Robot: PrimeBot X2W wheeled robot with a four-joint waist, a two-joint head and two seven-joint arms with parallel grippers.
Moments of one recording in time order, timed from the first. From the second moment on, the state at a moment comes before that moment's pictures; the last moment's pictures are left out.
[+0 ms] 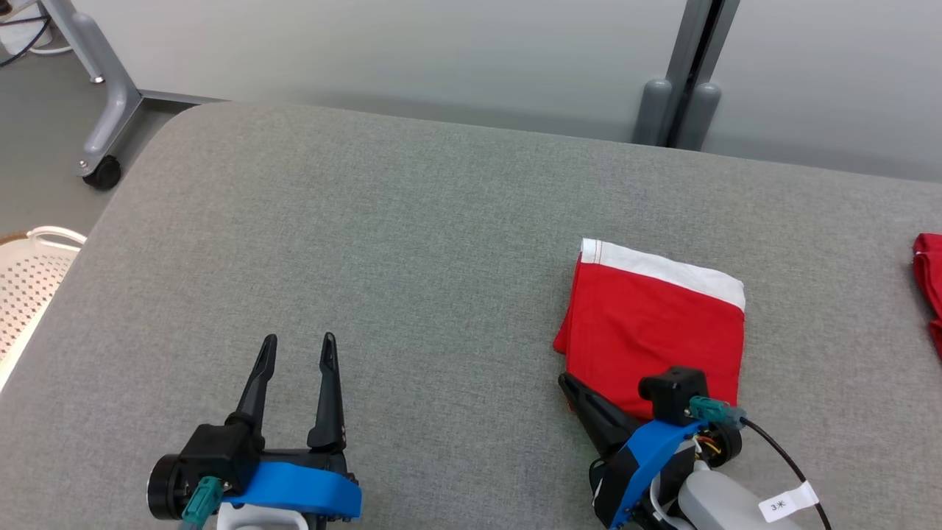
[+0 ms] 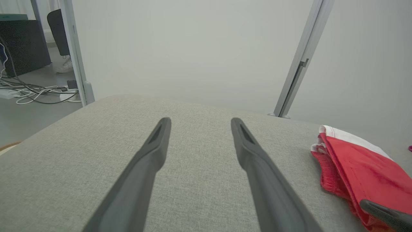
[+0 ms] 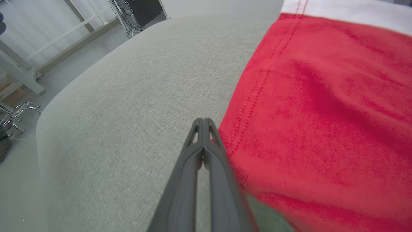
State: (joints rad) left arm -0.05 0.05 -0.17 0.20 -0.23 -0.03 -0.26; right arm -0.45 -0.16 0.72 0.73 0.65 0.13 -0.25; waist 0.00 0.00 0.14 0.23
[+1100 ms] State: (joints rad) left arm 0.04 0.06 -0.05 0.20 -0.17 -0.05 -0.26; right arm 0.00 -0.21 0.08 0.26 0.35 0.13 -0.26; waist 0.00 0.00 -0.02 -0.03
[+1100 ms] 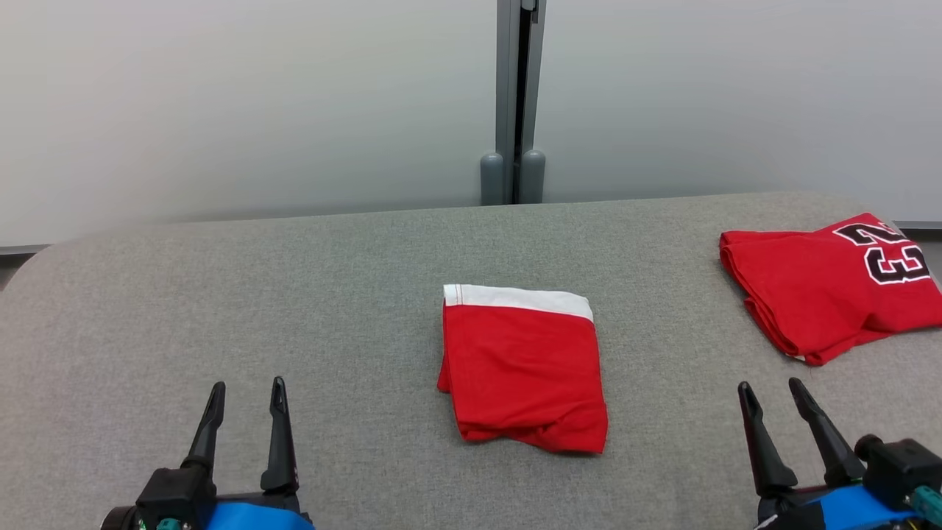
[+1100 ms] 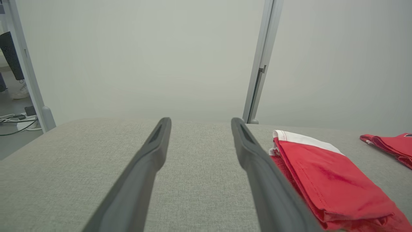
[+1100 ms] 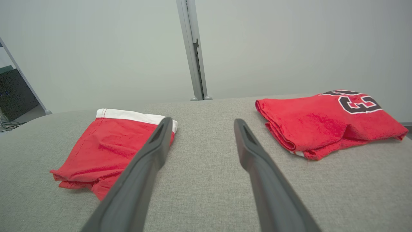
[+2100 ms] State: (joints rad) left arm 0.07 0.12 -0.05 0.11 -0.17 -0.06 -0.21; right arm 0.17 -0.06 -0.07 -0.01 0.21 0.13 -0.12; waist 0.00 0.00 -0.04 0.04
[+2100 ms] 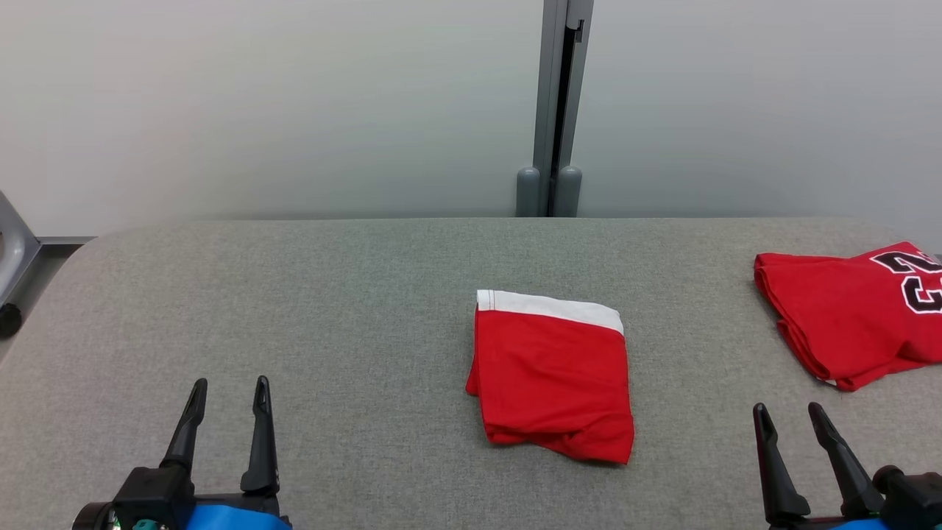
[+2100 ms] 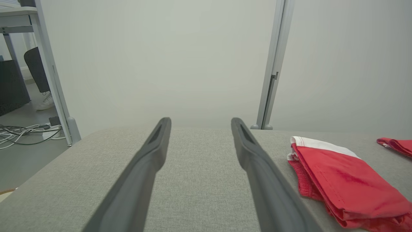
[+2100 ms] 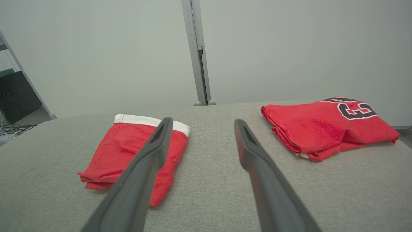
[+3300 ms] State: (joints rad) left arm -0.01 0.11 -0.10 0.16 -0.20 -0.05 -0.24; right arm -0.22 -0.13 0.02 0.24 0.20 0.13 0.06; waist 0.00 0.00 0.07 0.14
